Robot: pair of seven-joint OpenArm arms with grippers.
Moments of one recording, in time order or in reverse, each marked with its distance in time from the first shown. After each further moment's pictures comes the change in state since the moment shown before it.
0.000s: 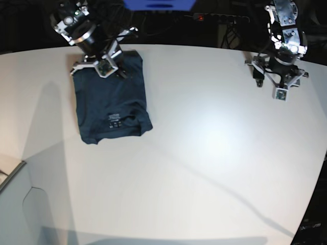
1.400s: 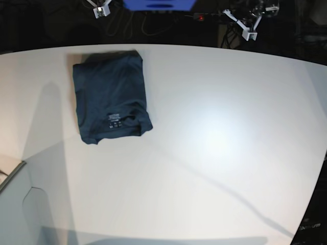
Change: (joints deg) left arm -9.6 -8.0 13.6 -70.6 -17.5 -6.1 -19.4; right arm 5.3 -7.0 13.6 -62.2 0.5 -0.2 18.8
